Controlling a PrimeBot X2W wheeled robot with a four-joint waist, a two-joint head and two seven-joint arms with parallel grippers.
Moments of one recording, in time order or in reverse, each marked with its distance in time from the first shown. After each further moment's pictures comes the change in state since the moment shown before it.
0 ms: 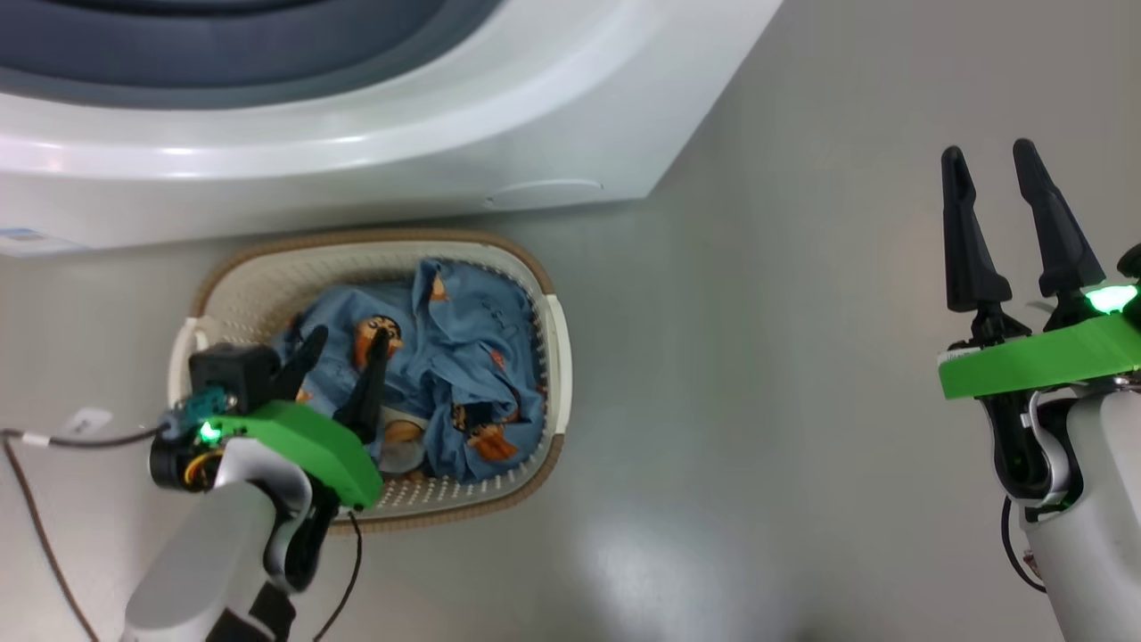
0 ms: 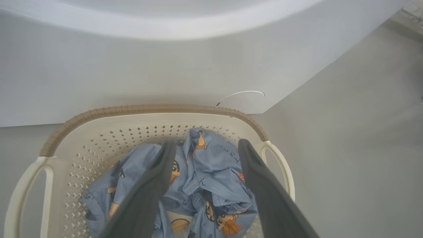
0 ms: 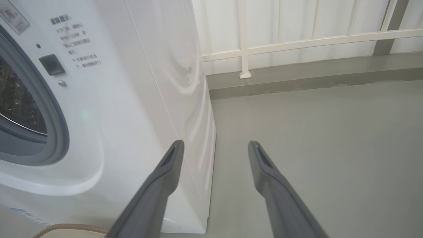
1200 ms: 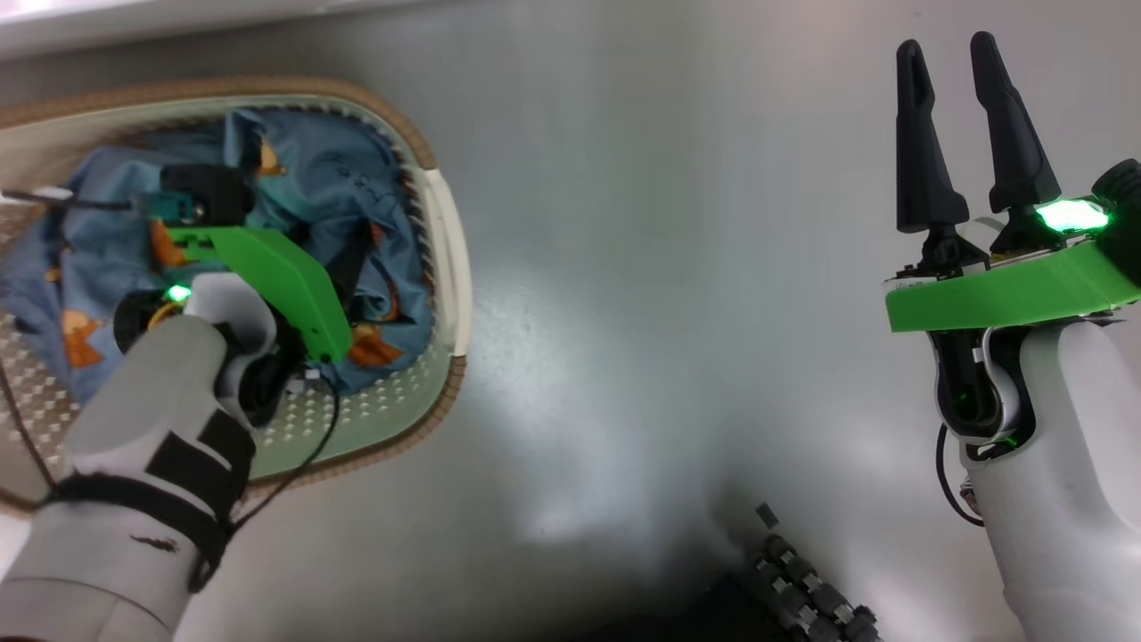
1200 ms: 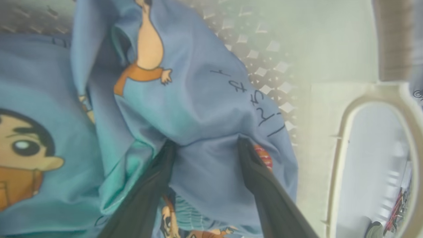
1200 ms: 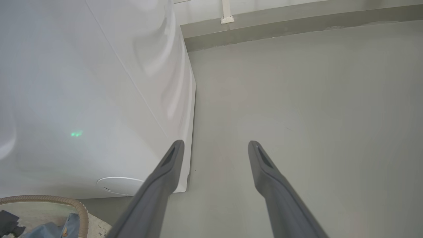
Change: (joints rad) left arm -0.408 0.018 -0.250 0.284 -0.314 -0.021 0.265; right arm -0.140 0.104 0.026 -0.038 0.001 0.000 0.000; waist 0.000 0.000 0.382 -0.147
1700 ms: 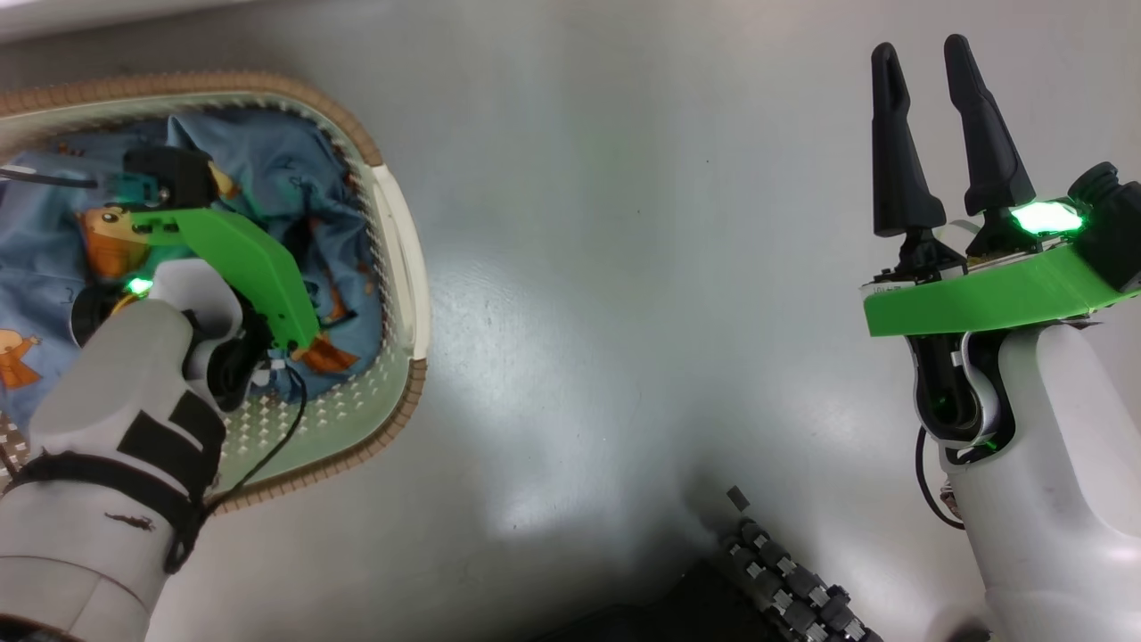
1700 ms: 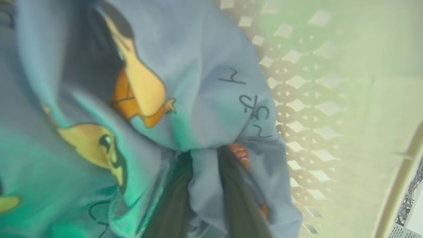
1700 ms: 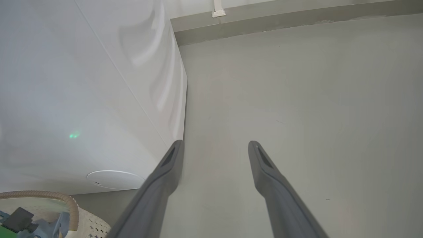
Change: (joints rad) left arm -0.075 0.022 -0.065 0.109 -0.057 0.000 0.034; right arm -0.001 0.031 0.015 -0.004 0.002 0.000 0.000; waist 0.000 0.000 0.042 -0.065
